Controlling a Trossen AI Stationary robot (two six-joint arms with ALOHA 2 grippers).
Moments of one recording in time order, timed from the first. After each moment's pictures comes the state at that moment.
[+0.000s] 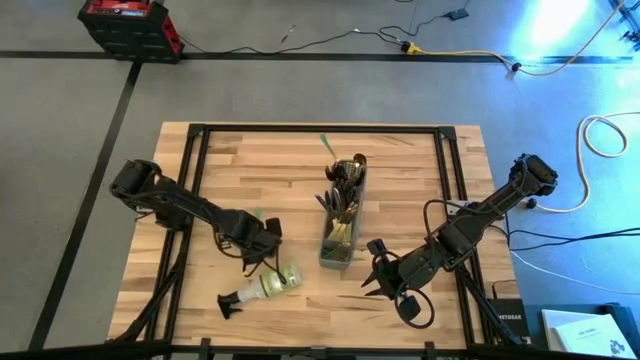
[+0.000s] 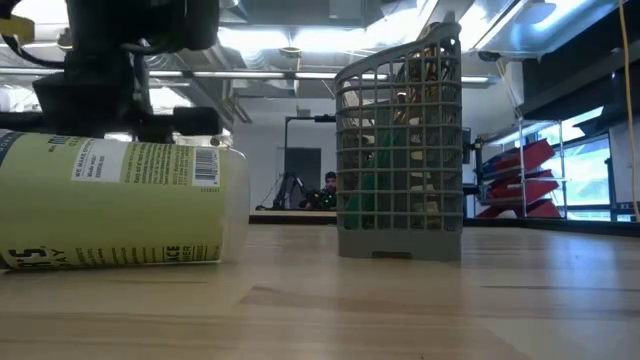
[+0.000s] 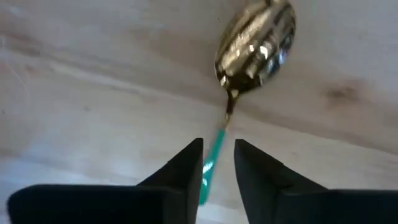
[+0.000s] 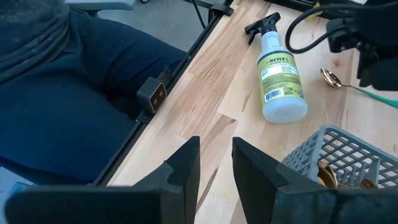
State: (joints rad) left arm -0.31 1.62 0.95 -0.90 -0.30 1.04; right arm 0.64 1.38 1.13 -0.42 0.12 0.13
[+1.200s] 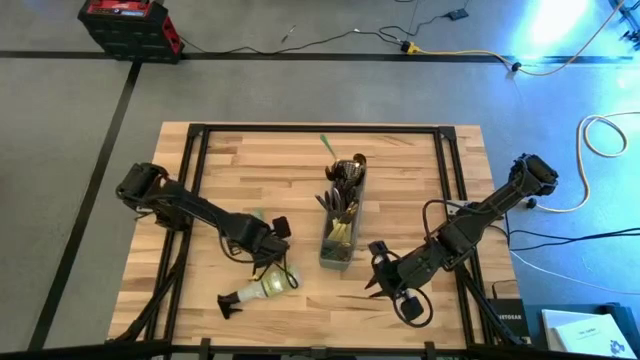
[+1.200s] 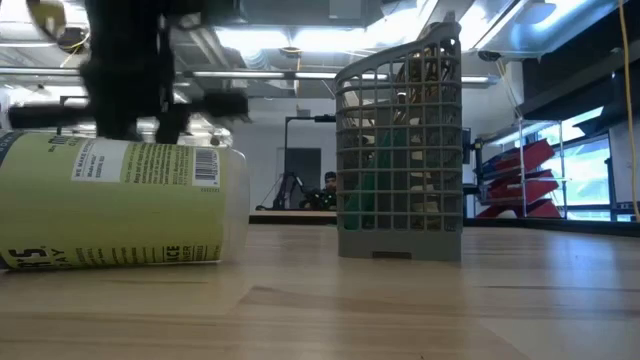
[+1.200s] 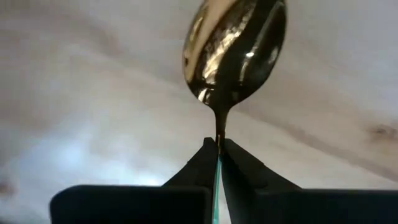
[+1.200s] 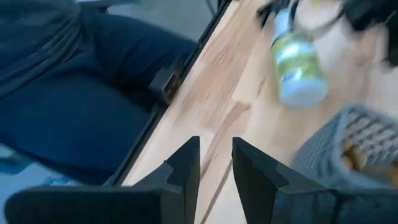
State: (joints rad) left arm -0.34 1.67 1.07 -0.92 -0.38 0.87; right arm 0.64 1.38 1.13 -0.47 0.06 0.21
